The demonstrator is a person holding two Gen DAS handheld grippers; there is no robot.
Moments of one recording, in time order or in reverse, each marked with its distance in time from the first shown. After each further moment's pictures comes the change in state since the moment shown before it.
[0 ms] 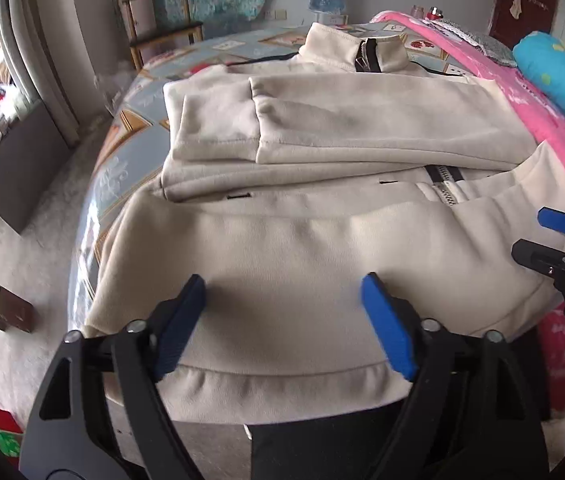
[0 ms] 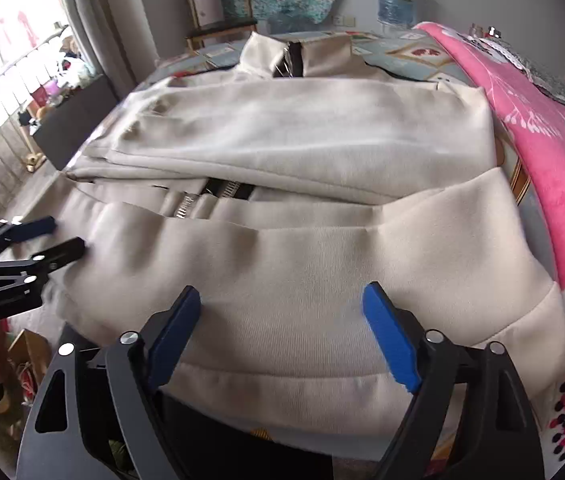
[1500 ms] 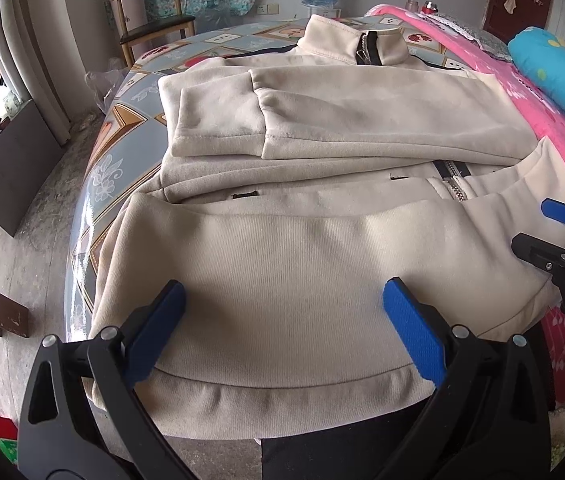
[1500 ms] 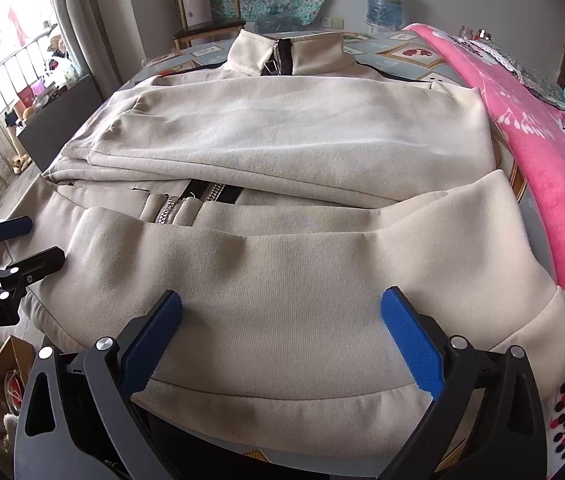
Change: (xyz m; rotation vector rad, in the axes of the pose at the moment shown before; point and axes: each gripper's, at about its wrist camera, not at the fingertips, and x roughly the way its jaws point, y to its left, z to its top) left arm 0.006 0.015 0.002 0.009 0.023 -0.054; right arm 0.014 0.000 0.009 0.010 -0.002 -0.033
